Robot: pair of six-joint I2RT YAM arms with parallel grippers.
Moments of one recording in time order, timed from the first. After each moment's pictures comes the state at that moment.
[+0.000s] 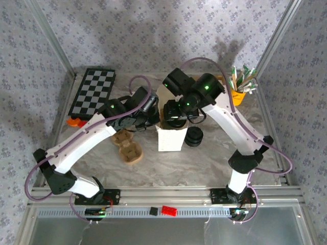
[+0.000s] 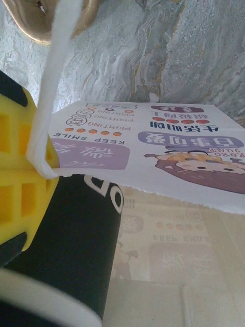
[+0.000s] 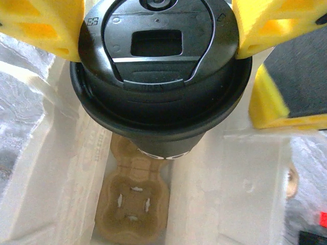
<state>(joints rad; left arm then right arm) -0.91 1.44 1.61 -1.08 -0.14 -1.02 0.86 1.78 2.29 -1.69 0.07 0.68</state>
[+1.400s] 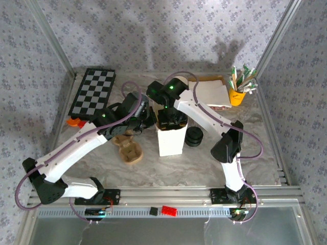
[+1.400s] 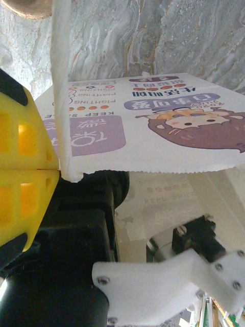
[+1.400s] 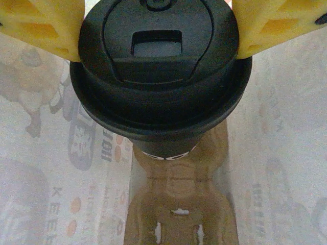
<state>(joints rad) -0.88 1.29 1.41 -0.88 -0.08 -1.03 0.85 2.02 2.19 -1.69 0.09 0.67</state>
